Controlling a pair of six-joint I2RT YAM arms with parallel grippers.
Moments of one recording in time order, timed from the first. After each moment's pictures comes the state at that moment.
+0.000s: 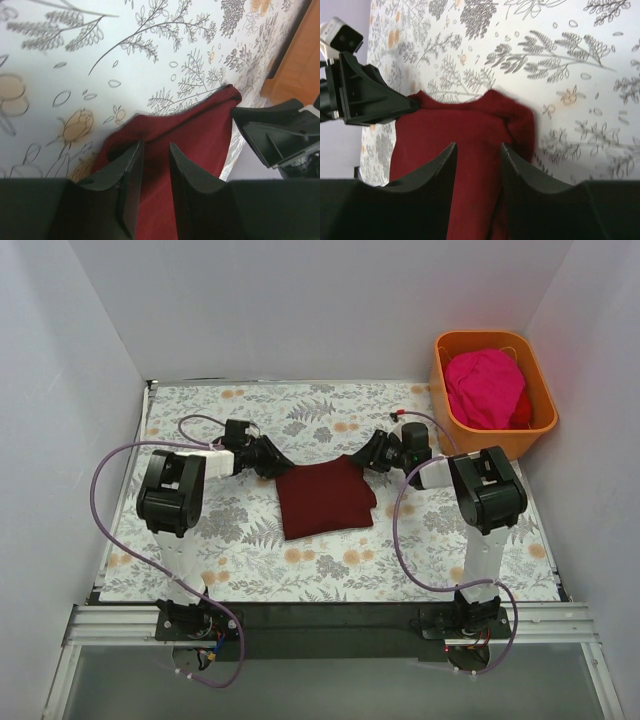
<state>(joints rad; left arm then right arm) -0.20 2.01 1.13 0.05 0.52 -0.91 0.30 2.02 0.99 0.55 -0.56 0.72</state>
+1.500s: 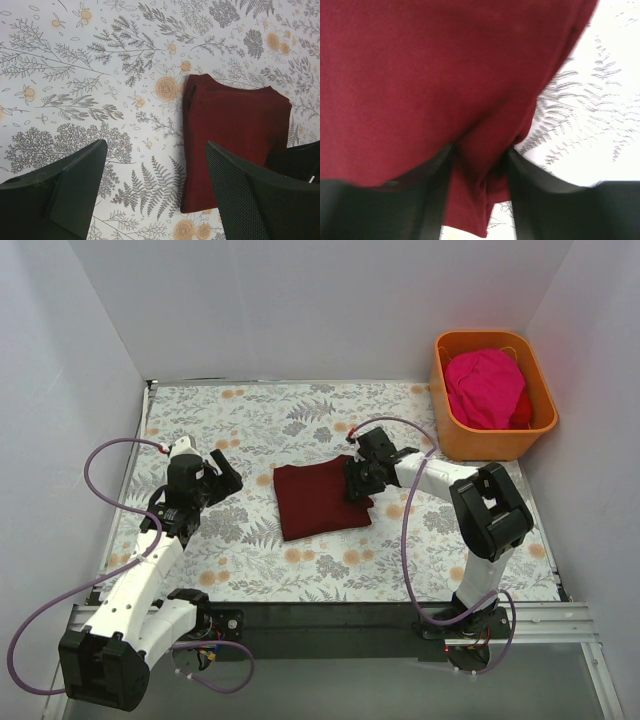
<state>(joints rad) -0.19 0.91 0.70 -0.37 -0.12 -0.58 0.58 1.81 1.12 -0.33 -0.15 0.25</state>
